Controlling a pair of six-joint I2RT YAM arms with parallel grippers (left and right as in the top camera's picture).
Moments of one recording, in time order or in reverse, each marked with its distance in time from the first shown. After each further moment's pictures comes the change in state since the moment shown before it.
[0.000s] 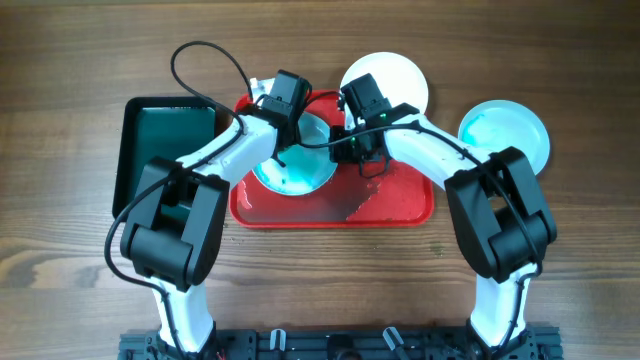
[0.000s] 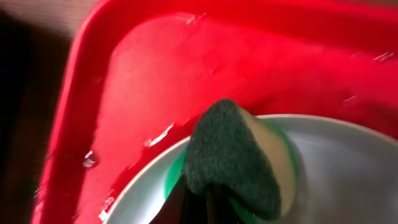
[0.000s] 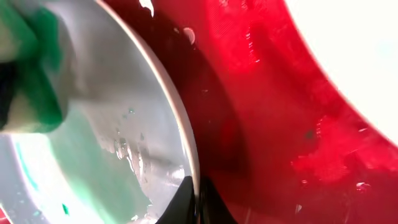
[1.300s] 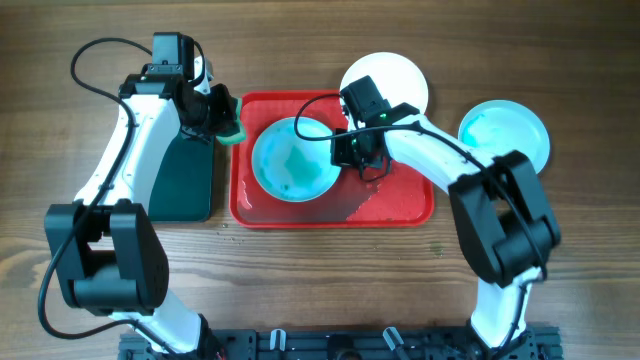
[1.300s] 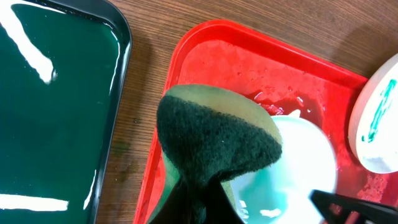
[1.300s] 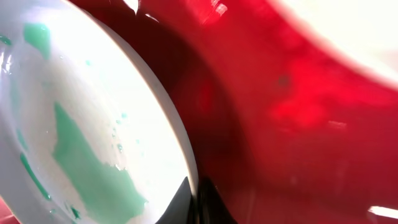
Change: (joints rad) left arm 0.375 -0.188 0.126 -0.325 0.554 0.194; right arm 0.005 -0.036 0.000 -0.089 0.033 0.097
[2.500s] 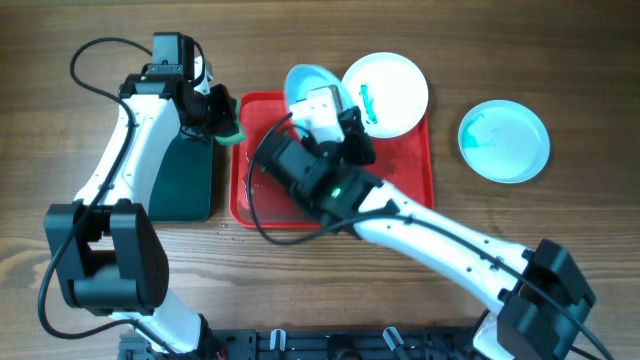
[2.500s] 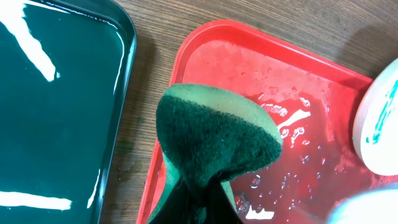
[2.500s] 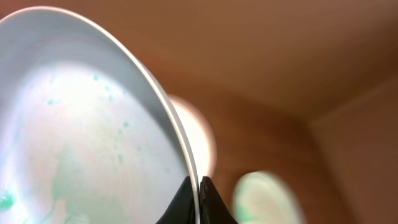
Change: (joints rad) left arm 0.000 0.000 0.000 -0.002 -0.012 0.000; right arm 0.441 -0.312 0.000 0.023 1.334 -0.295
